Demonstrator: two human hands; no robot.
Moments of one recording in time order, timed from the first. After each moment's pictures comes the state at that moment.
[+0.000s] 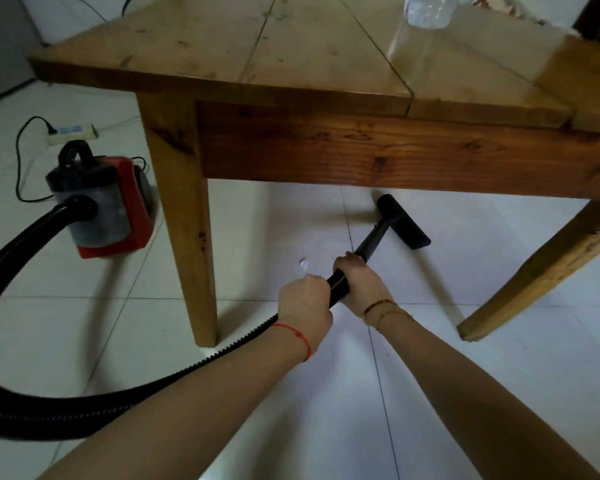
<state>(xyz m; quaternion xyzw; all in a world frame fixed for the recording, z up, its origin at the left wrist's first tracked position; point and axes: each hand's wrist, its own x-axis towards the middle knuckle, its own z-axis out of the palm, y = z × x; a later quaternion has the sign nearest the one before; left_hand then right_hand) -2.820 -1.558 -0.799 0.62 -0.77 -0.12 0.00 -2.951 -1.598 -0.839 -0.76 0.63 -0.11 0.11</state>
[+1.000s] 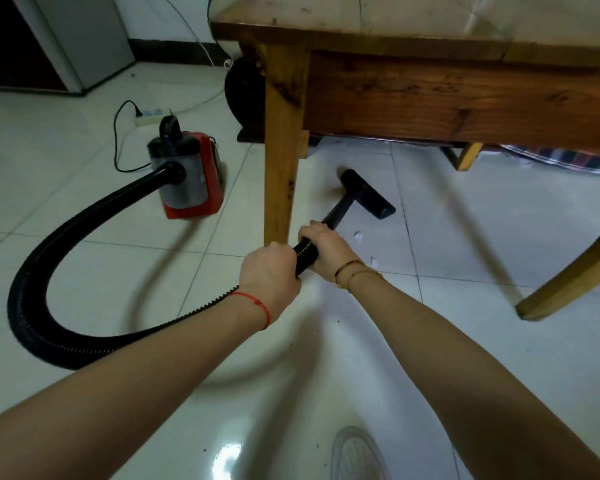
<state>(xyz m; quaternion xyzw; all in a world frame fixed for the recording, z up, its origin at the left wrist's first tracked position) -2.676 -1.488 -0.783 0.70 -0.71 -0.03 0.02 -2.795 -1.562 -0.830 -0.84 0.49 -0.16 0.17</state>
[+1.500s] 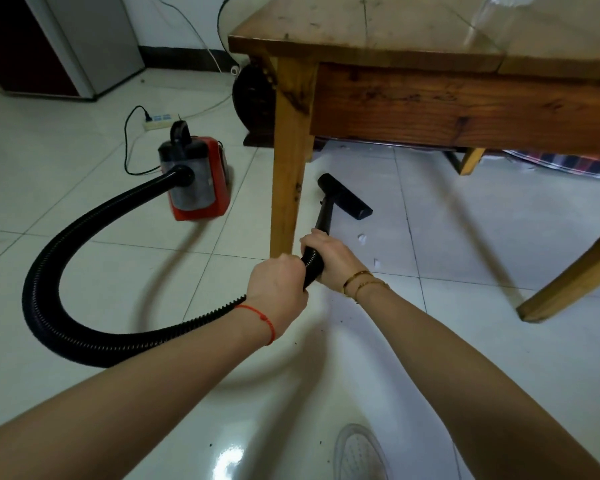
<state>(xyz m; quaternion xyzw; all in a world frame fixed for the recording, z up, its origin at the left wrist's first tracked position) -2.677 -1.463 -0.779 0.68 -0.73 -0.01 0.02 -2.801 -1.544 -0.834 -0.85 0.45 -0.18 0.19</state>
